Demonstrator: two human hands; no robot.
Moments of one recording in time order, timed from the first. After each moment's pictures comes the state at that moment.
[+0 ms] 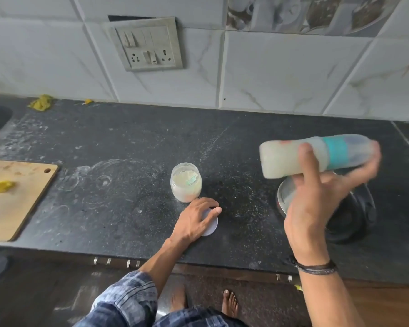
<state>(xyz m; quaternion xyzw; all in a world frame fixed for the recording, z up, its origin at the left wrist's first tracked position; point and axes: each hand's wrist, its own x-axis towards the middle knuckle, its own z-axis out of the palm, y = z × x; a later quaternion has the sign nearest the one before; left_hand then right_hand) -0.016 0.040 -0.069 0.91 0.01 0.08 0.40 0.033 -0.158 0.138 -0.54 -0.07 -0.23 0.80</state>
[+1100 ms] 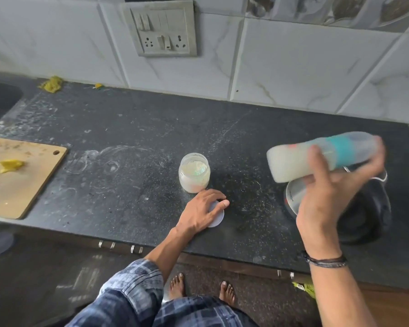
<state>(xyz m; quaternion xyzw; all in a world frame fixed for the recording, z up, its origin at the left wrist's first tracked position) -0.016 0.040 -0.061 0.91 0.01 0.06 0.41 0.040 -0.162 0.125 -0.56 -0.08 -0.19 0.80</state>
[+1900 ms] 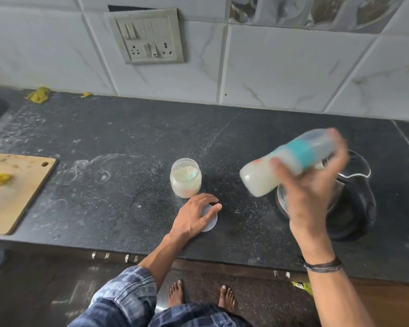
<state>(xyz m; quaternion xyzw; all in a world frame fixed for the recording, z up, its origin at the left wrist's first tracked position) -0.018 0.039 -0.063 0.91 0.03 0.06 0.41 0.034 -0.167 0.128 -0.61 -0.13 -0.12 0.77</state>
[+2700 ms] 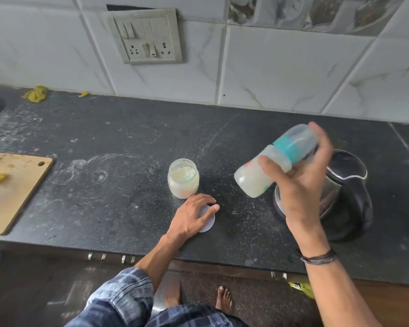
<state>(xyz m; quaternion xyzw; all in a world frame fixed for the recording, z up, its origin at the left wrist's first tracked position) -0.018 0.039 -0.064 0.91 0.03 0.07 0.41 0.043 -0.165 0.134 -0.64 -0.15 -0.12 0.74</state>
